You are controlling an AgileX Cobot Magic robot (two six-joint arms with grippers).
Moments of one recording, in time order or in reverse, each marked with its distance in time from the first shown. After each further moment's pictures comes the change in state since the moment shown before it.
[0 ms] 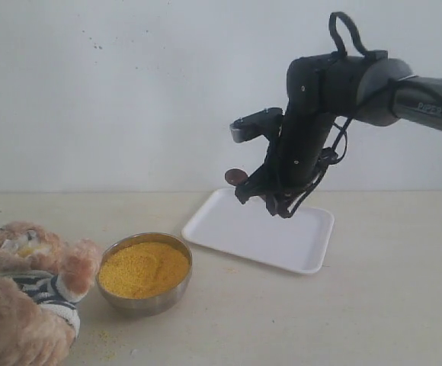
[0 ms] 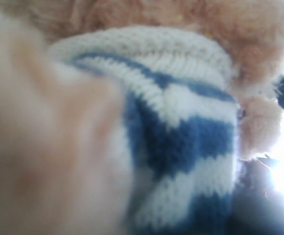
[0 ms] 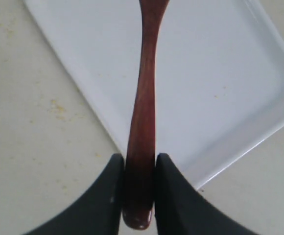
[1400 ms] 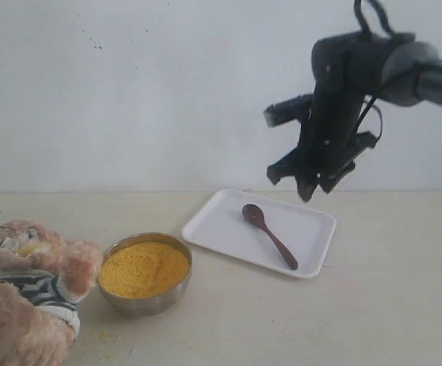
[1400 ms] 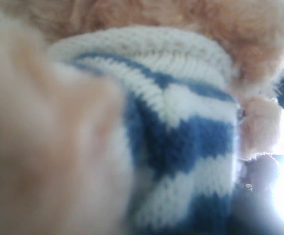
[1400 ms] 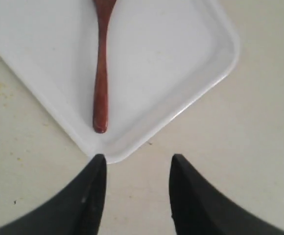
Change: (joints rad) left arm 0.000 0.000 0.000 0.000 0.002 0.033; right arm -0.058 -0.030 -0.067 -0.099 0.155 0.091
